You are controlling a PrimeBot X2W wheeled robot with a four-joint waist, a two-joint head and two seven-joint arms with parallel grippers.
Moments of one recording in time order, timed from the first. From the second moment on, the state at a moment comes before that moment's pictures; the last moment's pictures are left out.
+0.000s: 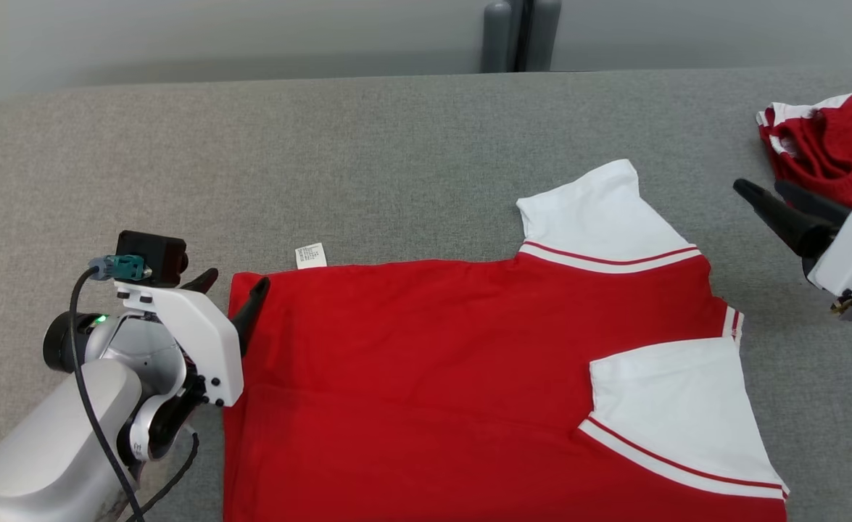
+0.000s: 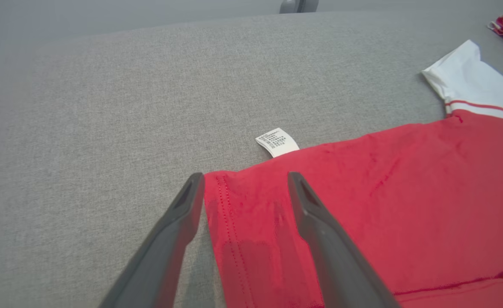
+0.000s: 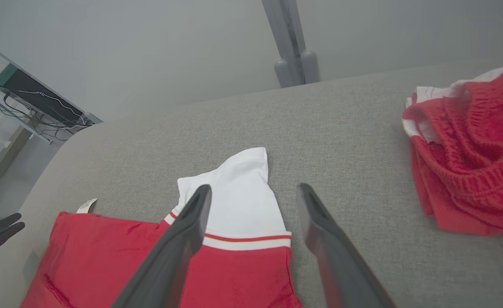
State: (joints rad) left arm -0.54 0.53 -0.73 0.28 -0.89 0.17 0.26; right arm -0.98 -0.80 1.22 0.47 1.61 0.13 0.01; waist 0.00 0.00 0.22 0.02
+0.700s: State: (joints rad) left arm -0.77 0.37 -0.78 0.55 -0.84 0.04 0.20; right arm -1.20 -0.64 1.24 0.81 1.56 0.13 0.28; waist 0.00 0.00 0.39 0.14
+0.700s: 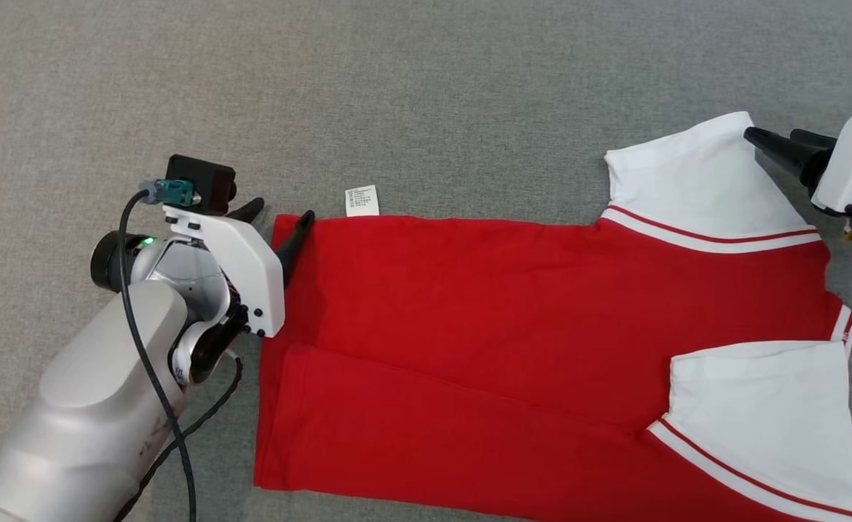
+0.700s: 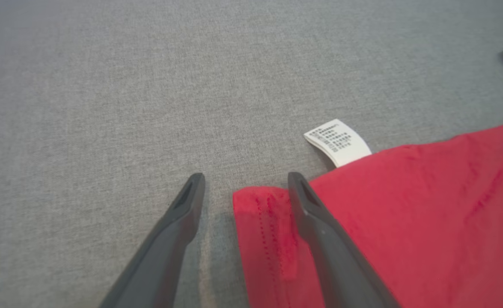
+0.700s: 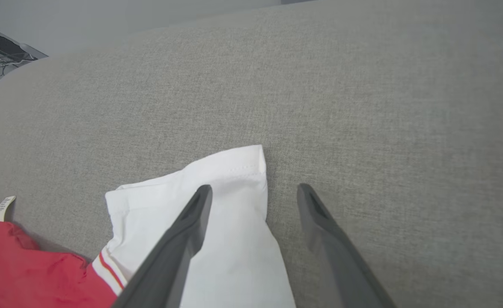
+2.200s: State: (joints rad) left arm -0.81 0.34 -0.82 0.60 -0.88 -0.02 0.25; right arm -1.19 -0.60 1.24 0.80 1.54 0.13 0.31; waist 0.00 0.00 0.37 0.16
